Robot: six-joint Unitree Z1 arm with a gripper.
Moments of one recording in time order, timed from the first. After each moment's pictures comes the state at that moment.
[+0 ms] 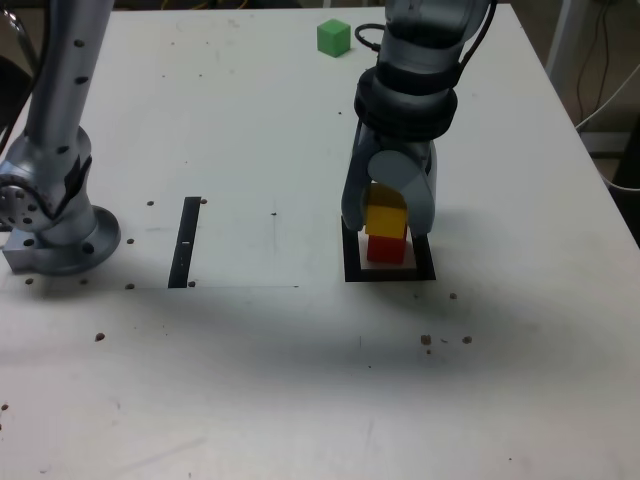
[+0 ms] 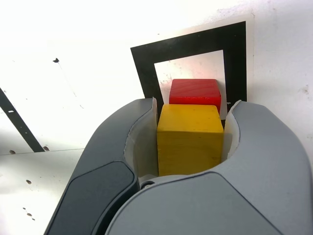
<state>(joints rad) -0.11 2.07 -1.62 1.28 0.06 0.07</state>
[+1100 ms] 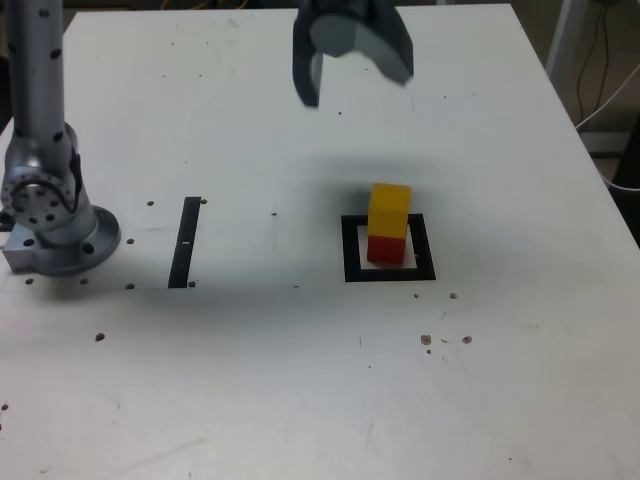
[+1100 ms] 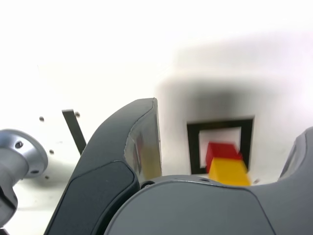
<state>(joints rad) 0.26 1.84 -1.63 1.37 0.14 0.32</state>
